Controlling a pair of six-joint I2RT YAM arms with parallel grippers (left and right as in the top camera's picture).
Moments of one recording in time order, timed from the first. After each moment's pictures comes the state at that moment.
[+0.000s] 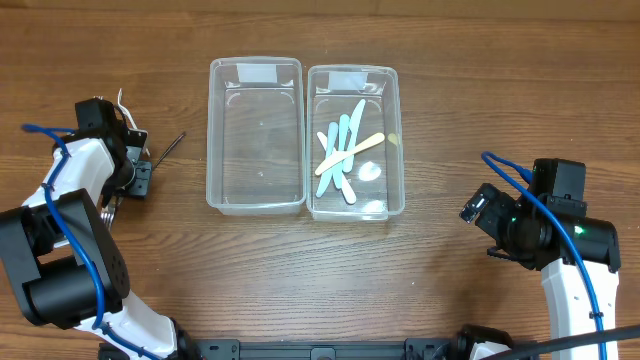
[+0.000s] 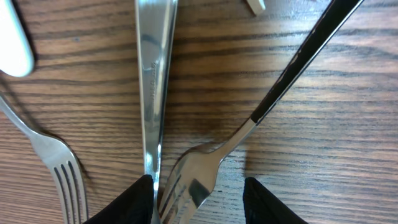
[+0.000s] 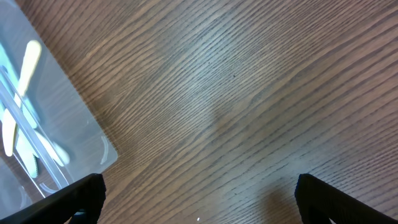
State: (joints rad) left arm 0.32 1.84 1.12 -0.68 -0.15 0.39; right arm -0.17 1.06 0.94 -1.12 -0.07 0.46
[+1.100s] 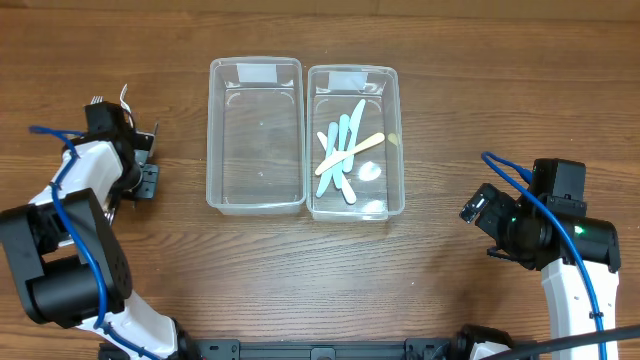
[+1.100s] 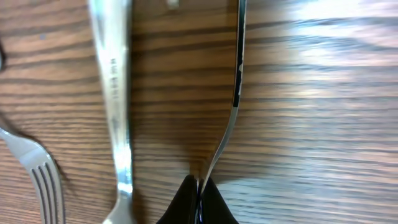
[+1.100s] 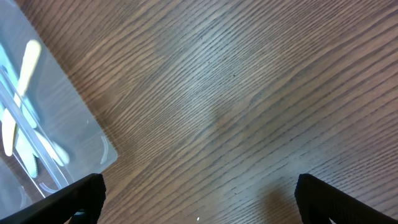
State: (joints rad) left arm 0.28 1.84 1.08 -0.66 -0.18 0.37; right arm -0.17 1.06 0.94 -1.12 -0.07 0.46
